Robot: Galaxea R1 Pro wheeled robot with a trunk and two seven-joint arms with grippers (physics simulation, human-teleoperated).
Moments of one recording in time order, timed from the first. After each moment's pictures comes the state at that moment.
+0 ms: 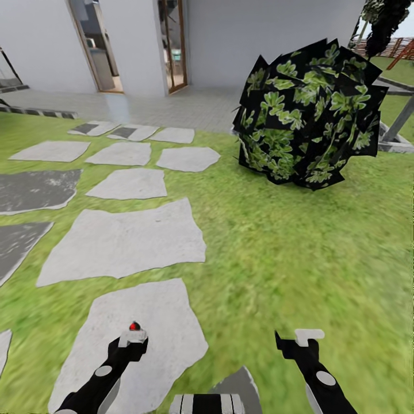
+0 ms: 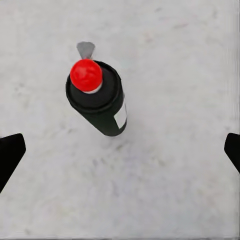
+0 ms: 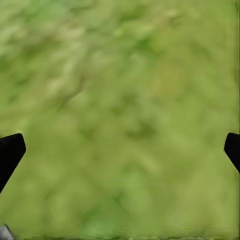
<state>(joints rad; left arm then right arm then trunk) -0.49 0.05 -0.01 -0.39 -0.02 -0.15 0.01 -0.26 -0.06 -0.04 -0.90 0.01 0.02 -0.03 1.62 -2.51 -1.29</state>
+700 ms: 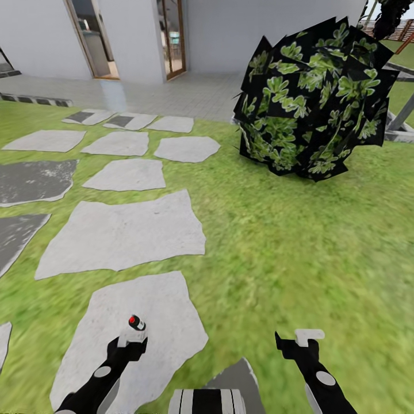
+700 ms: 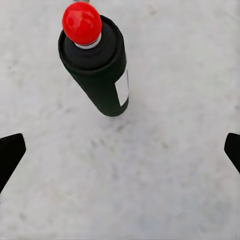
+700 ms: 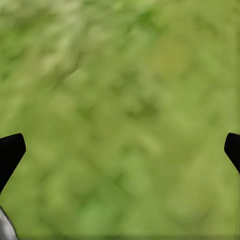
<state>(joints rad) -0.49 0.05 -0.01 -0.39 -0.01 -0.17 0.01 -0.26 -0.06 -0.04 -0.90 0.01 0.02 -0.03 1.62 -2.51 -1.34</state>
